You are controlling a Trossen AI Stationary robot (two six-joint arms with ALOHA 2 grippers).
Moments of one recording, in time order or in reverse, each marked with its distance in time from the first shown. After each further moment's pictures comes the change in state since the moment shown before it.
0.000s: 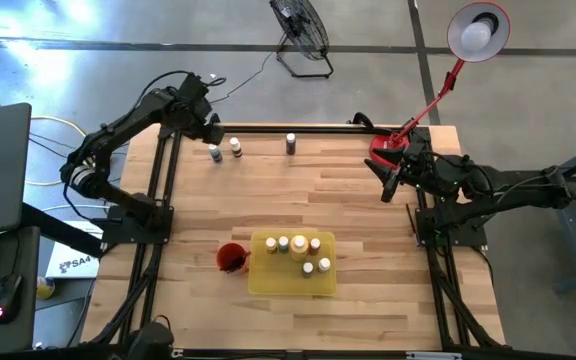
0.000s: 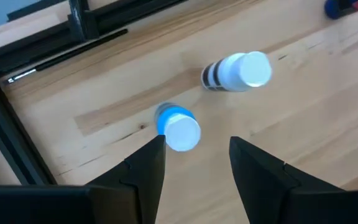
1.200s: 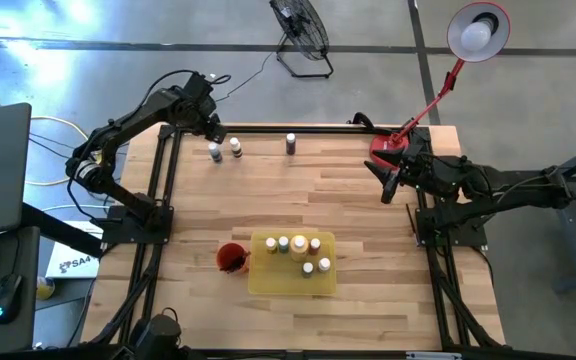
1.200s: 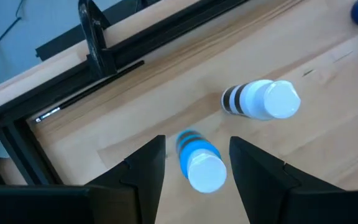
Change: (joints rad) left arm 0.000 0.057 0.000 0.097 -0.079 0.095; right arm 0.000 0.000 0.000 -0.034 -0.007 0.001
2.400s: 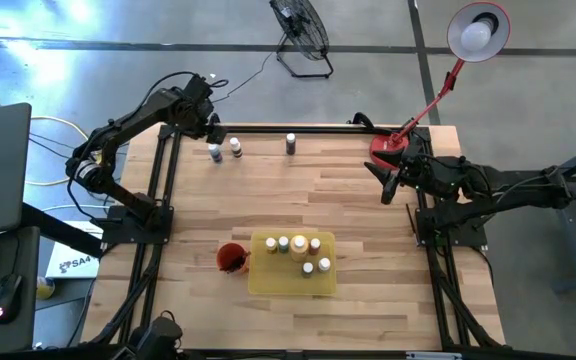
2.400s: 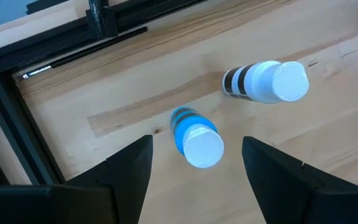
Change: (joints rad) left arm 0.000 0.000 -0.001 -0.073 0.015 -0.130; right arm 0.000 0.000 0.000 -0.021 0.000 0.000
